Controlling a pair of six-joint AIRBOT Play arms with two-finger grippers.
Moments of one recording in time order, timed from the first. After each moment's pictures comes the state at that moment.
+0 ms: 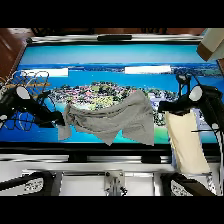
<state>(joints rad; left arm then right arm) 0.03 -1.35 1.00 1.25 -1.41 -1.51 -0.02 -1.20 1.01 -1.38 1.19 1.55</state>
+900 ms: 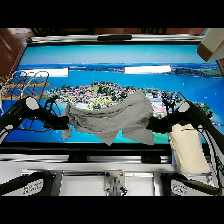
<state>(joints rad) -0.05 -1.27 0.87 1.19 -1.22 -1.50 -0.06 -1.38 0.79 -1.06 1.13 1.41</state>
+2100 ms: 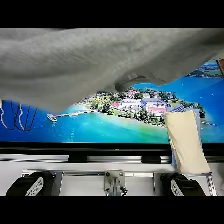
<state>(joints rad) 0.09 -0.79 2.00 1.72 -1.23 -1.68 -0.06 -0.74 1.85 -1.15 1.07 1.40</state>
